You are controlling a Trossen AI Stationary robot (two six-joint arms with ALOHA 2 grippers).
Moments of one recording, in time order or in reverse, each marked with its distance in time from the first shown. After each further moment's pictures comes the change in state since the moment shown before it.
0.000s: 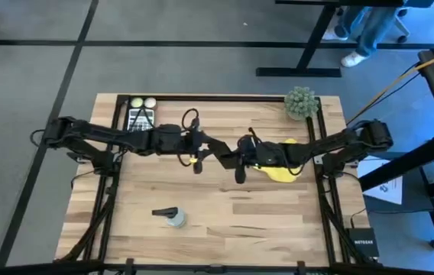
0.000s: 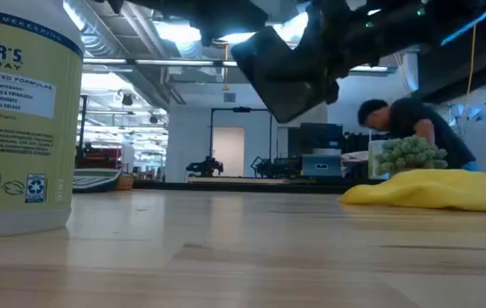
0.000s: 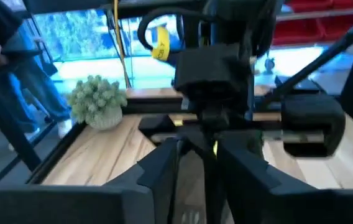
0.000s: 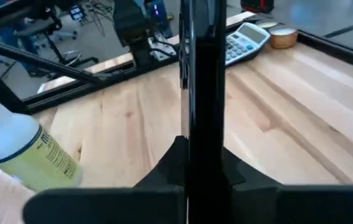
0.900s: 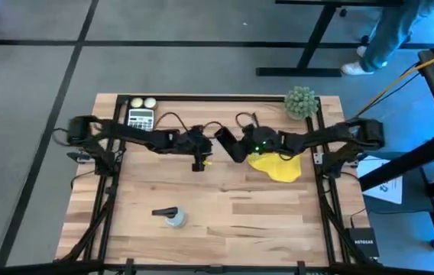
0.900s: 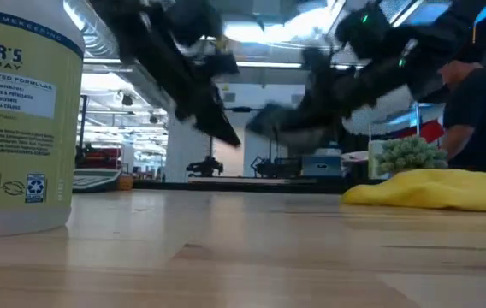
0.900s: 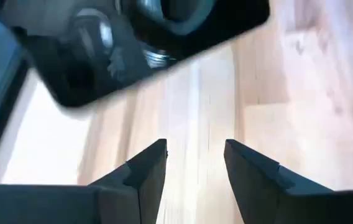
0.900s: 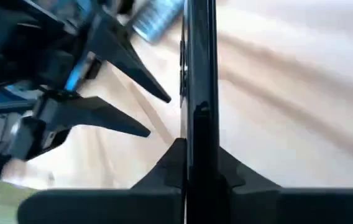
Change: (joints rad) left arm 0.116 0.178 -0.004 -0.314 -0.036 0.124; right arm -0.244 -0.014 -0.103 0.037 -0.201 0.299
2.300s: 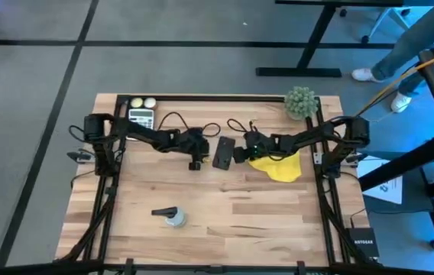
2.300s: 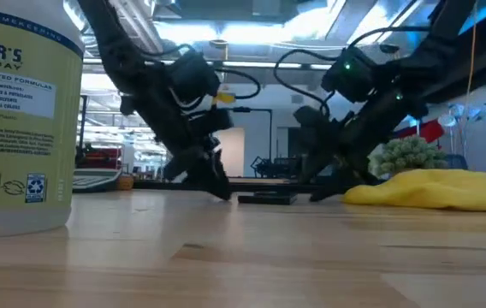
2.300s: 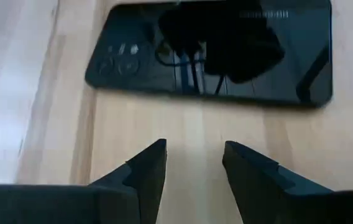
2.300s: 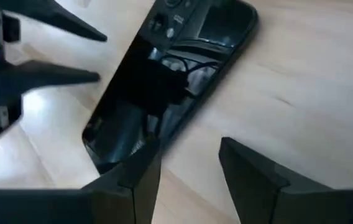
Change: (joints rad) left arm 0.128 0.308 -0.118 0.358 0.174 0.164; right arm -0.038 0.276 0.000 -0.160 -0.048 0.416
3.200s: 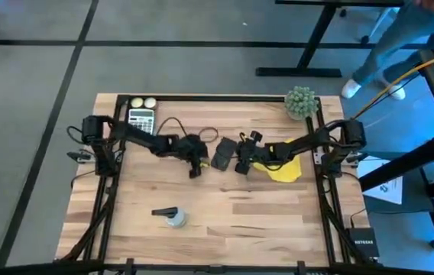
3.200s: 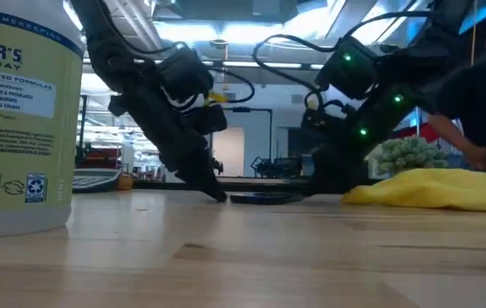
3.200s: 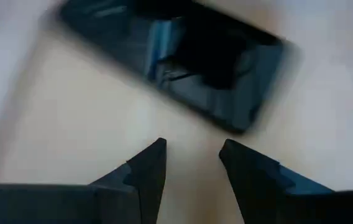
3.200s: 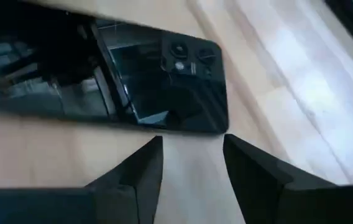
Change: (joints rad) left arm -0.104 -0.067 -0.051 -0.027 0.096 -0.319; right arm 0.137 0.011 0.081 -0.116 0.470 -0.940
